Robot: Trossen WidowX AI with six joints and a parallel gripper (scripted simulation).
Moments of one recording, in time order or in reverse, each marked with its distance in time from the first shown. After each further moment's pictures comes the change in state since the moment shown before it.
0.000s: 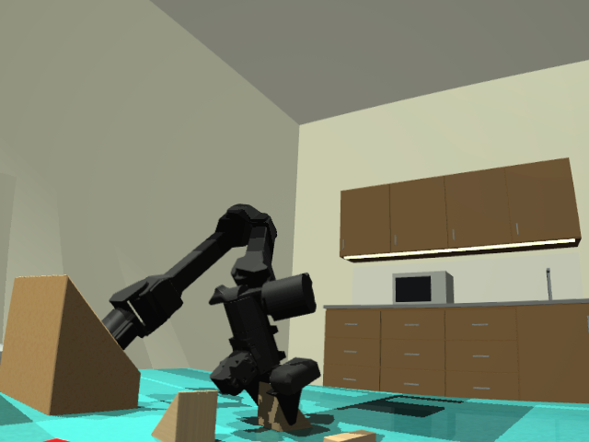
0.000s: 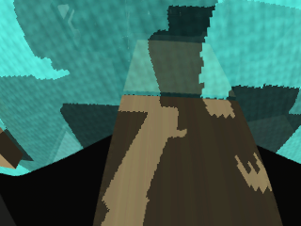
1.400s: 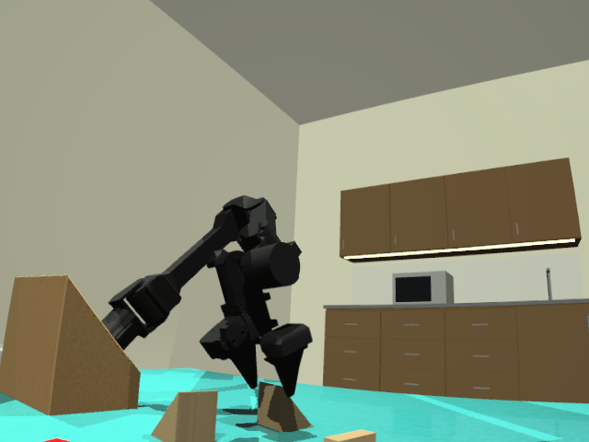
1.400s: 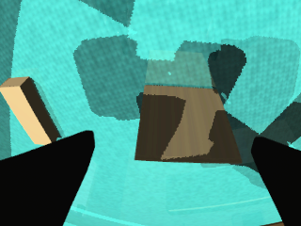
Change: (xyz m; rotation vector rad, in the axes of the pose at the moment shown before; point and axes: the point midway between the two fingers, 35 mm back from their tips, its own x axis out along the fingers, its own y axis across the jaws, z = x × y) arm -0.052 0.007 0.003 -0.002 -0.034 0.010
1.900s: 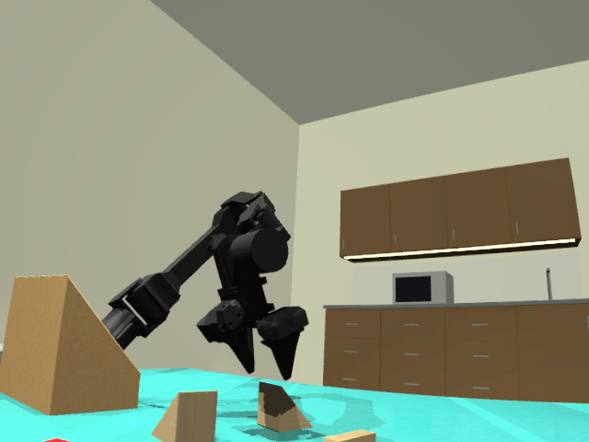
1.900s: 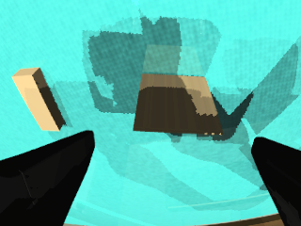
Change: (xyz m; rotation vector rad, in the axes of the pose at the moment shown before) arm -0.023 -0.003 -0.004 0.000 0.008 -0.005
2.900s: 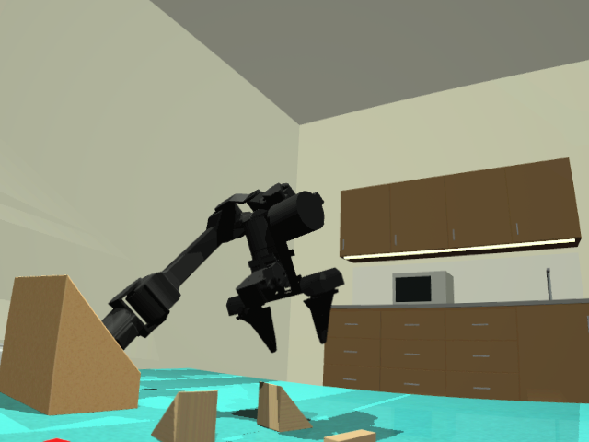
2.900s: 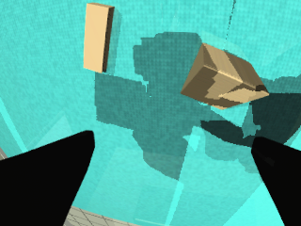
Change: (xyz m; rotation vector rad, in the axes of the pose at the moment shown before) arm -0.028 0.026 -0.048 -0.303 -0.078 0.089
